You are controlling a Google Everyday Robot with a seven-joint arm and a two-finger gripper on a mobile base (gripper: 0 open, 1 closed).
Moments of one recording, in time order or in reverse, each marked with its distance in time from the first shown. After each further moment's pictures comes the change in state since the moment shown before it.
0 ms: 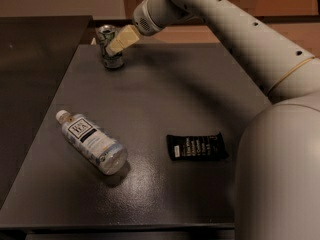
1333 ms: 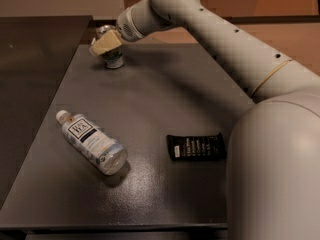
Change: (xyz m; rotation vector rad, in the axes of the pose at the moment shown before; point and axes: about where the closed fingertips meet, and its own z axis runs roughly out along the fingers) arm -0.018 0.024 0.041 -0.046 -0.071 0.063
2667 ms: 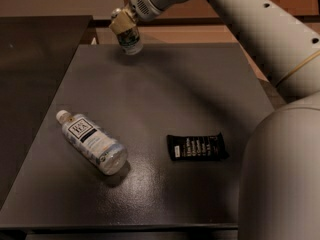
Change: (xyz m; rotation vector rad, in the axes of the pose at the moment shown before) arm -0.022 -0.004 -0.078 0.045 0.099 -0.089
